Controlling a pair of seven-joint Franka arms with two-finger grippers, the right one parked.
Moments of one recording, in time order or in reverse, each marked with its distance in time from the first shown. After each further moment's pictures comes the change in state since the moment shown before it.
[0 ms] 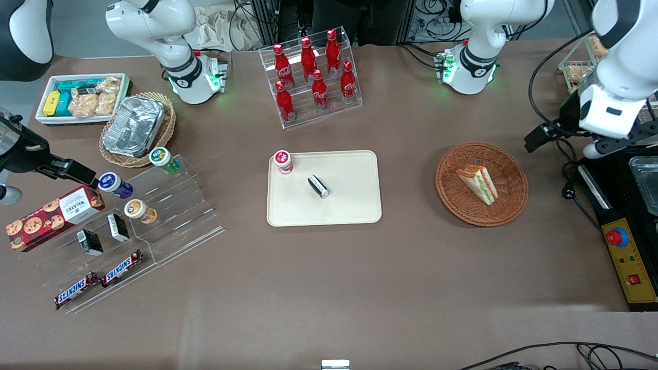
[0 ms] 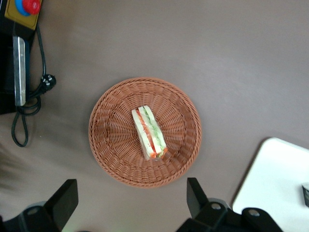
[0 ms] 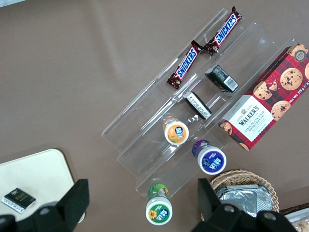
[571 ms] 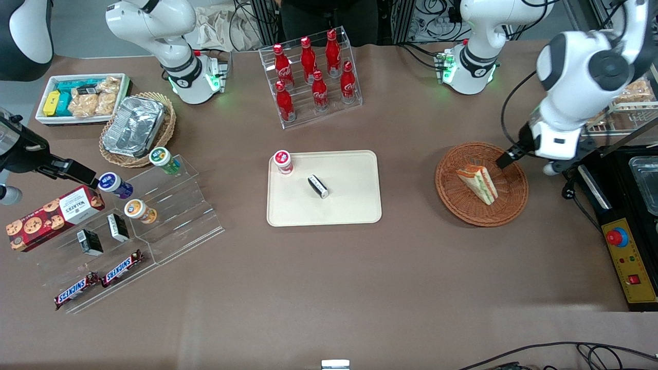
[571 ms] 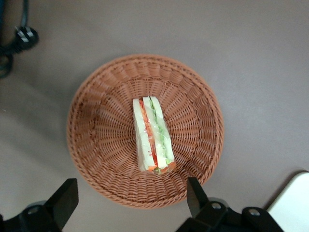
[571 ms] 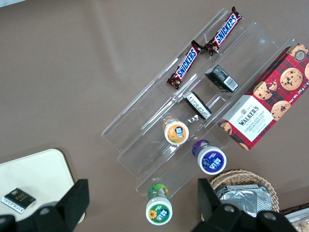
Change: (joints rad) arm -0.021 -0.015 -0.009 -0.387 0.004 0.369 -0.212
